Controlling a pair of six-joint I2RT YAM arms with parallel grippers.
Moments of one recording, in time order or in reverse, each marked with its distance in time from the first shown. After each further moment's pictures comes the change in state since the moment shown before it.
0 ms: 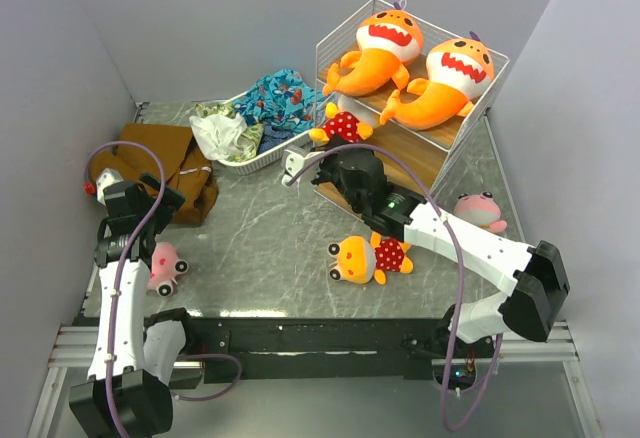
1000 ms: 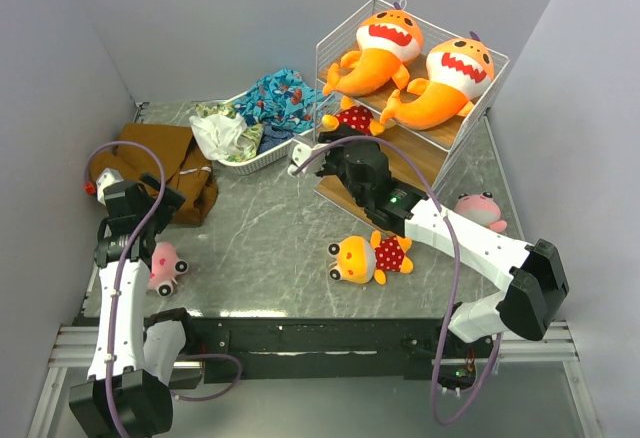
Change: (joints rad) left arm -0.002 0.000 0.000 0.000 0.000 0.000; right arm -0.060 0.015 -0.013 0.055 -0.026 0.040
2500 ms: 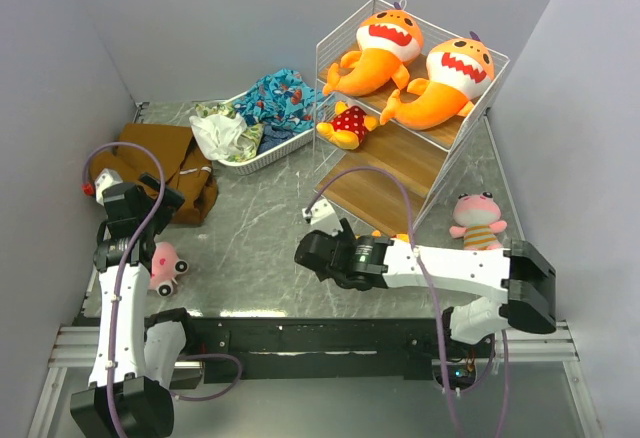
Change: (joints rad) left arm 0.000 -0.029 -0.004 0.000 0.000 0.000; right arm 0.438 0.010 -0.092 -0.749 0.233 1.658
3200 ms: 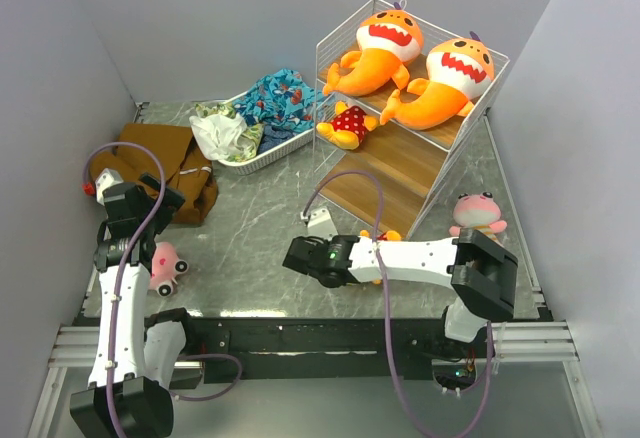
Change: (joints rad) left arm -0.004 0.000 0.000 0.001 0.000 0.000; right arm -0.031 0.234 0.008 -0.082 0.034 0.221
